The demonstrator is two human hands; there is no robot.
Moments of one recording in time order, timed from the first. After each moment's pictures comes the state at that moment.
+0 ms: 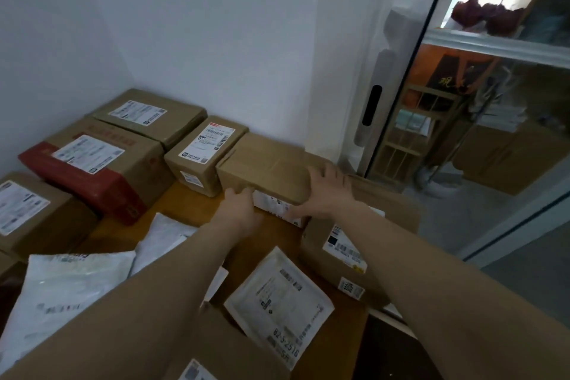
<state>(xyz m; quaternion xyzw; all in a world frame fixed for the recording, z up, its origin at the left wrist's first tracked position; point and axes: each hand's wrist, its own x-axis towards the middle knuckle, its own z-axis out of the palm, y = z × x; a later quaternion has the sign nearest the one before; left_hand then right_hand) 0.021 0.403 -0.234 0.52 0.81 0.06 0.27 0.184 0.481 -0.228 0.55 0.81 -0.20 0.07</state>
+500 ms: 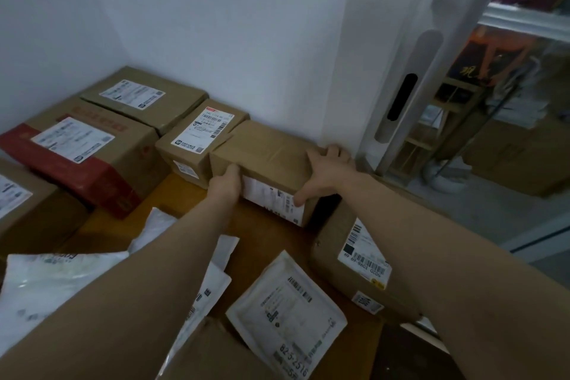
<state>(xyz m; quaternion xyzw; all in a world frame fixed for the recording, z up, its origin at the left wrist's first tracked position) -0.017 0.447 -0.254 0.11 0.78 0.42 0.45 0.146 0.527 -0.227 0.53 0.81 -0.18 0.15</state>
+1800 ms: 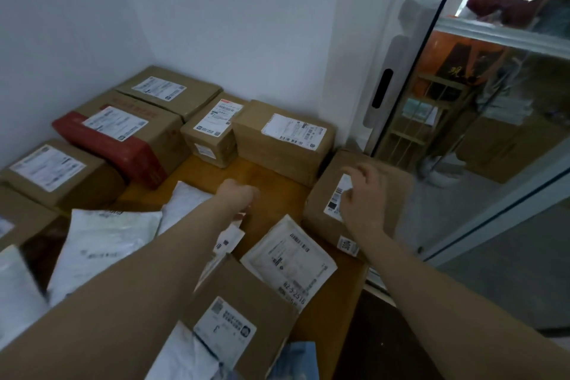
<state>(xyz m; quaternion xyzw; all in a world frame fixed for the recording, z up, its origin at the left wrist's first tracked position) 0.014 0.350 -0.208 0.23 0.80 0.29 0.47 0.225 0.401 -0.241 0.62 0.74 -0.14 -0.23</state>
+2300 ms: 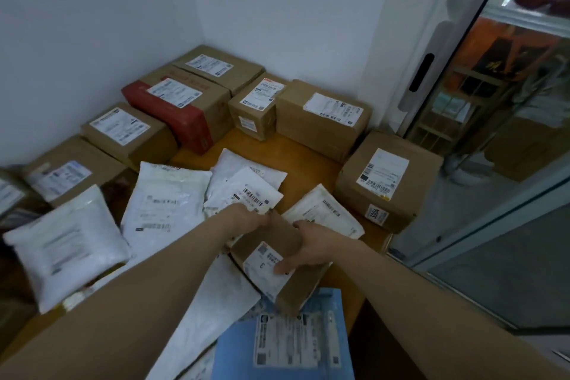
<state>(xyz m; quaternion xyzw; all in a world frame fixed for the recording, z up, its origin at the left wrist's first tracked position) -0.002 0.222 -0.217 0.30 0.83 0.11 0.46 0.153 0.282 -0.258 0.42 0.77 -0.44 0.20</state>
